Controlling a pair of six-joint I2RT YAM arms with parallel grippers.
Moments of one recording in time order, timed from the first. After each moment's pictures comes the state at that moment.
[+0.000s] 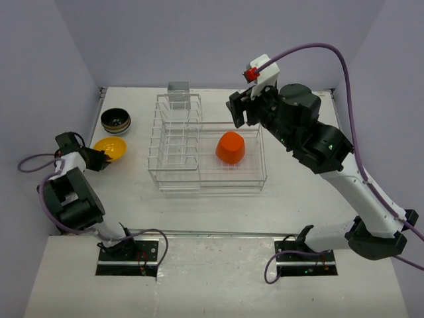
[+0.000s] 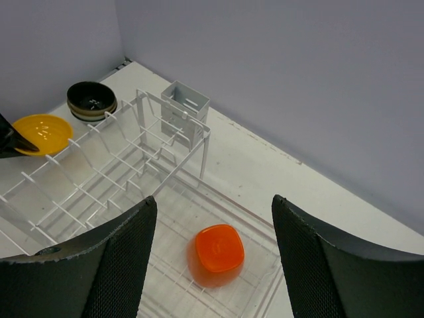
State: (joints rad) left arm 0.56 1.55 0.91 -0.37 0.27 -0.82; right arm 0.86 1.31 1.81 -0.60 0.31 -0.10
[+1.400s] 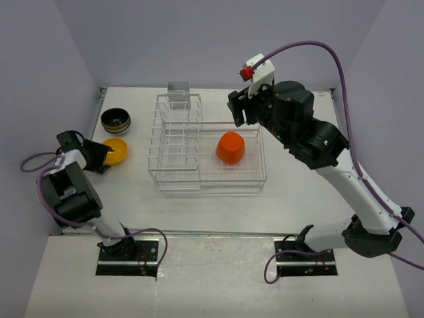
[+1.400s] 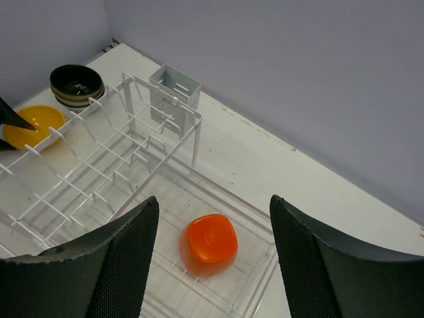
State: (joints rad) left arm 0.55 1.65 0.94 -0.33 0.28 -0.83; right arm 0.83 1.34 1.82 -0.64 0.32 -0.11
